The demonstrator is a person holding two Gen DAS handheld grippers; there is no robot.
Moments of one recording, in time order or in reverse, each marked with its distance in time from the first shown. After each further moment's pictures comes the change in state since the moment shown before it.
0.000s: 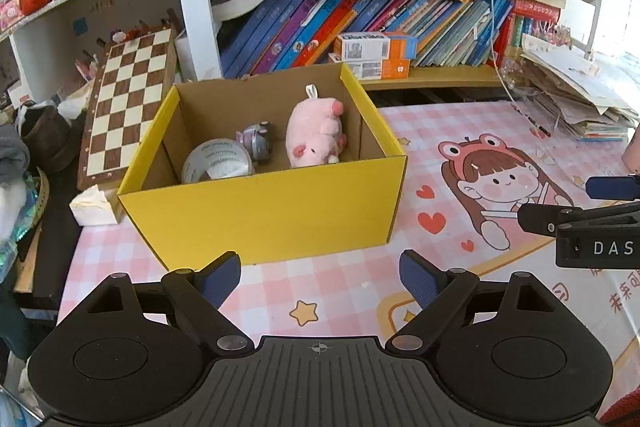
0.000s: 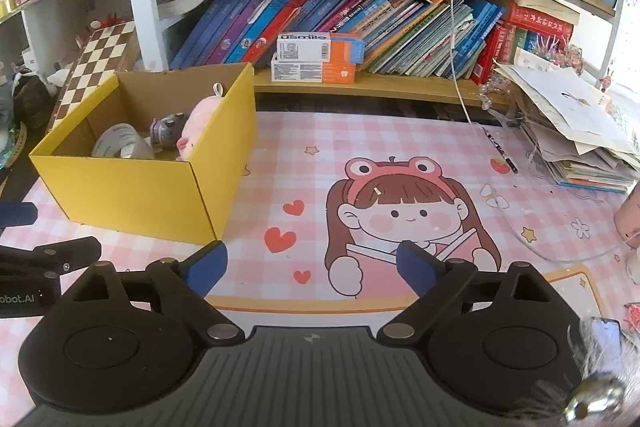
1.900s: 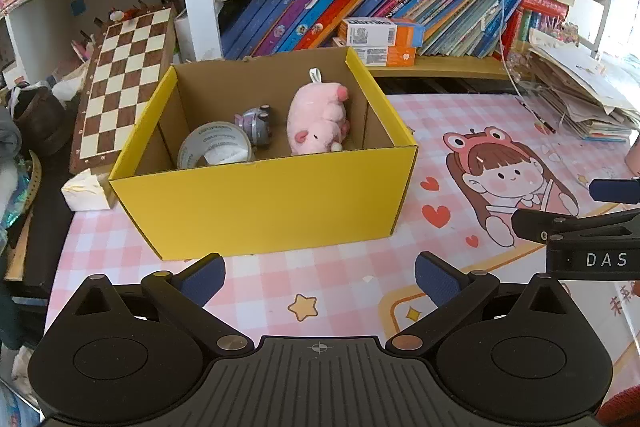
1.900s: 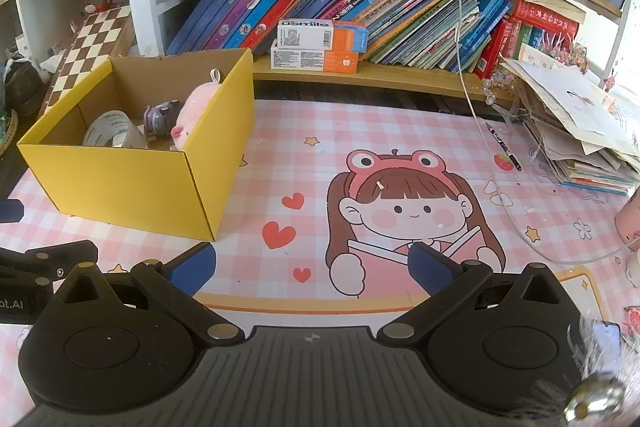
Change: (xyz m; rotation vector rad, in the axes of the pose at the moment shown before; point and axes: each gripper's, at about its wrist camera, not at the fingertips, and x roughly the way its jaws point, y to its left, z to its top) left arm 0.014 0.007 0.002 -0.026 0.045 -0.014; right arm 0.015 0.006 0.004 -0.018 0.032 -0.015
